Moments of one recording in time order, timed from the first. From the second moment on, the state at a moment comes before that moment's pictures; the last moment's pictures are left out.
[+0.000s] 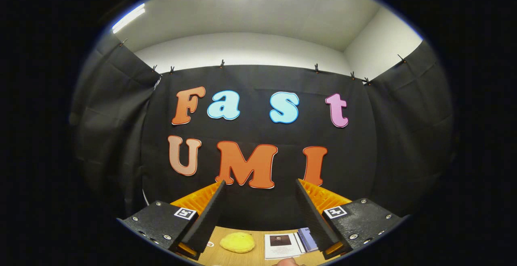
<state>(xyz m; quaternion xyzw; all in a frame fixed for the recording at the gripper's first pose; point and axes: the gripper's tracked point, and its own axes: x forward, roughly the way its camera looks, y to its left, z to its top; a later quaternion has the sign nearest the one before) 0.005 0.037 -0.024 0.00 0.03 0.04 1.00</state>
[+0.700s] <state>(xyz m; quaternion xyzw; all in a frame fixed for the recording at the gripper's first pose) -0.015 0.146 -0.107 0.07 0.14 0.18 0.97</state>
